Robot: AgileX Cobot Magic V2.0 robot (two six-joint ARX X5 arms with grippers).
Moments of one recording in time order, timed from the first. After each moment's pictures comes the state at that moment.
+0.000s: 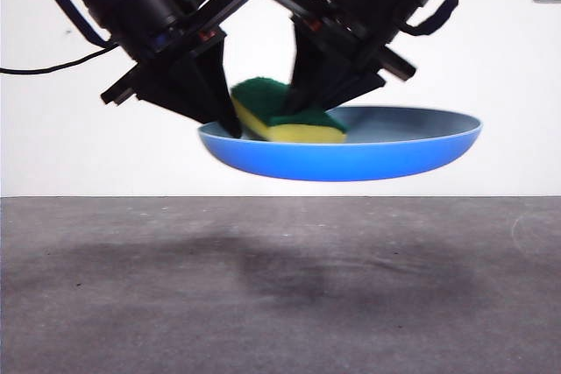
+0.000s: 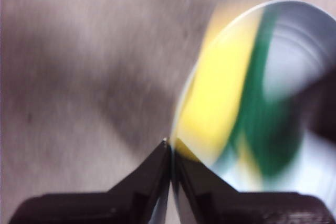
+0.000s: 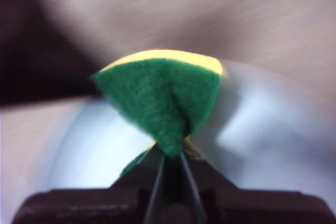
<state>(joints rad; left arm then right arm) -0.54 1.54 1.15 -0.49 0.32 -0.20 0.70 1.51 1.10 -0.42 -0.20 0.06</state>
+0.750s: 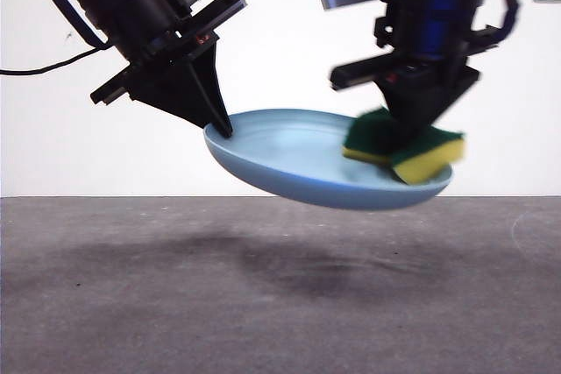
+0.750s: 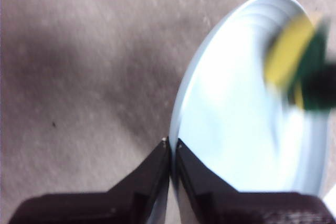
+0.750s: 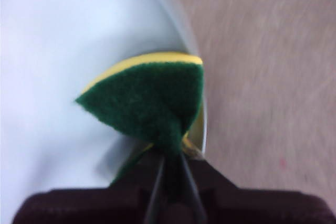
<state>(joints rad) -0.52 1.54 1.15 -0.49 0.29 -0.25 0.71 1.51 1.10 -0.58 0.43 0.03</state>
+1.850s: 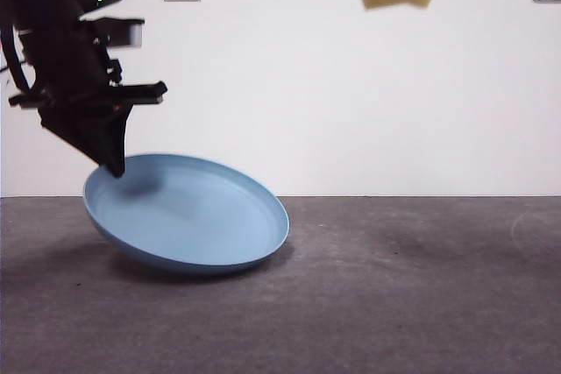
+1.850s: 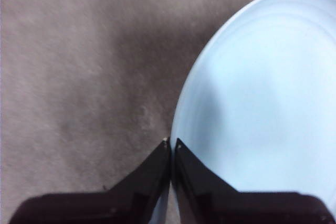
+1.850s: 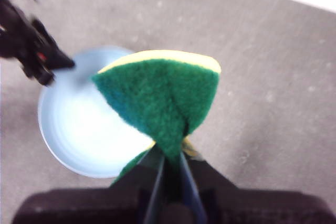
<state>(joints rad) -0.31 1.62 1.15 -0.50 -0.02 0.00 0.71 1.11 1.10 -0.52 0.13 0.03</state>
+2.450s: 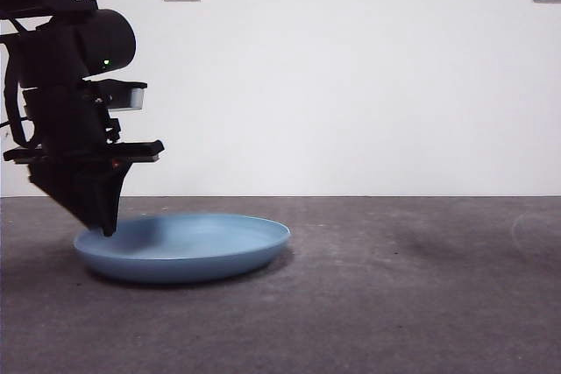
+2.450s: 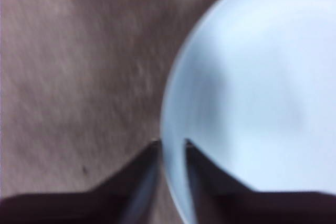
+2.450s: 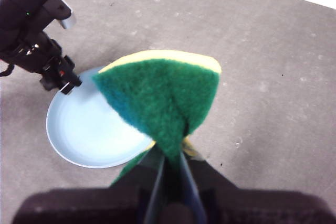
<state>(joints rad) -0.29 1.76 1.15 -0.54 -0.01 -0.01 0.71 1.05 1.10 -0.60 0.14 0.03</state>
